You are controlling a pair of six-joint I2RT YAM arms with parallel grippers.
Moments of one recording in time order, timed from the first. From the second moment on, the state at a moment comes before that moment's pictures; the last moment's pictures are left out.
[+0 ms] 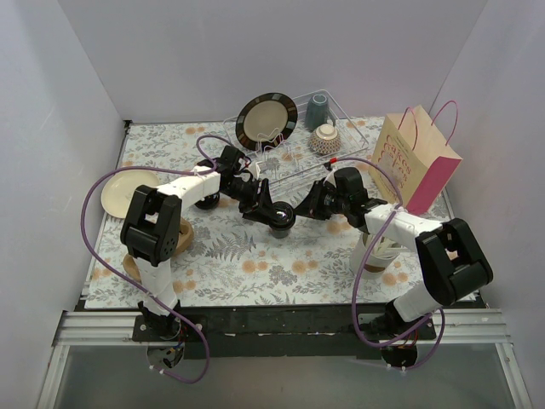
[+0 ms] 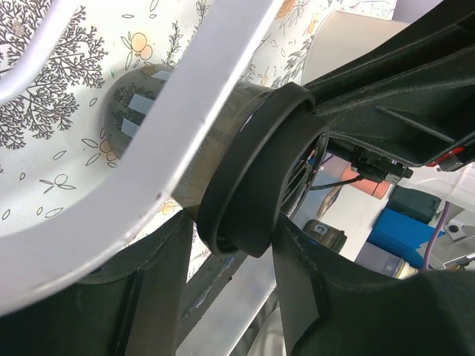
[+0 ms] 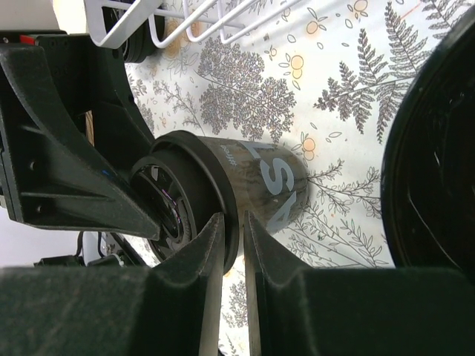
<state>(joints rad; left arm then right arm) -0.43 1.92 1.32 -0.62 0.81 -0.39 0.50 1.53 0.78 0.10 -0.44 0.76</state>
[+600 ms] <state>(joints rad) -0.43 1.92 1.36 -0.69 0.78 -0.39 0.57 1.49 0.82 0.01 -0.29 0.74</state>
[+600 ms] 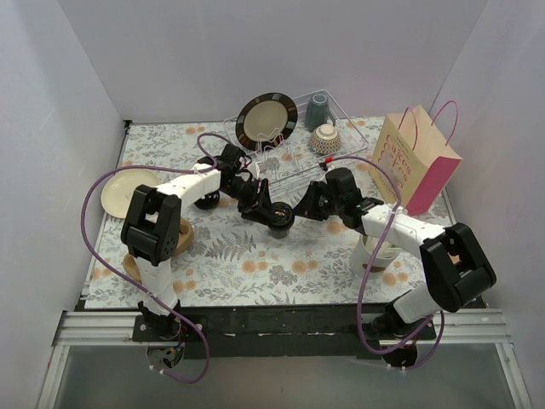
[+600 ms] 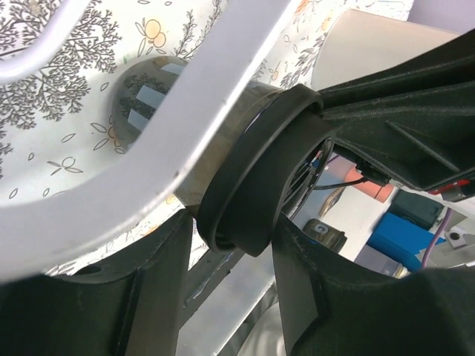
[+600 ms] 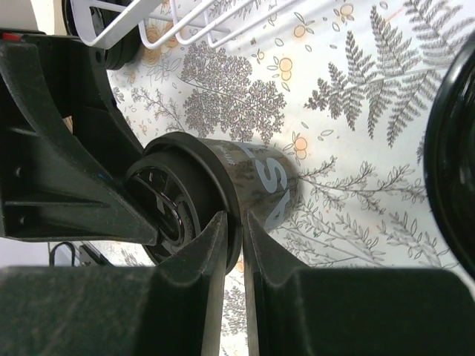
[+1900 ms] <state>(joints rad) -0.42 1.93 1.42 -0.75 0.76 -0.23 0.53 1.51 1.00 -0.30 -0.32 0.57</state>
